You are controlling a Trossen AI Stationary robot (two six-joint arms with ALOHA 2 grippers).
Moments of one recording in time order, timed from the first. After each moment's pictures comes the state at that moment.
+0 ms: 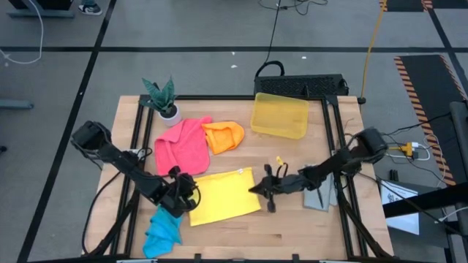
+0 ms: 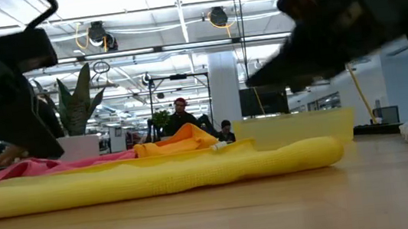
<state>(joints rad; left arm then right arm) -0.65 1.52 0.64 -0.35 -0.63 -1.01 0.38 1.75 0.49 0.91 0.28 0.23</state>
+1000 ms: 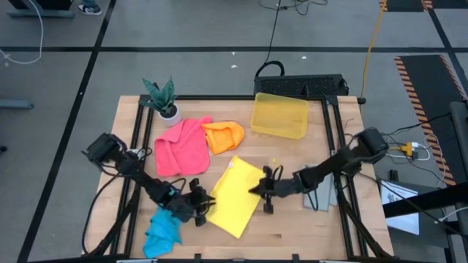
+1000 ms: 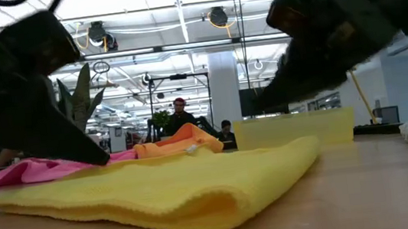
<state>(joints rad) -0.63 1.76 0.63 0.36 -0.57 -0.69 0.39 1.74 0.59 0.62 0.31 0.31</state>
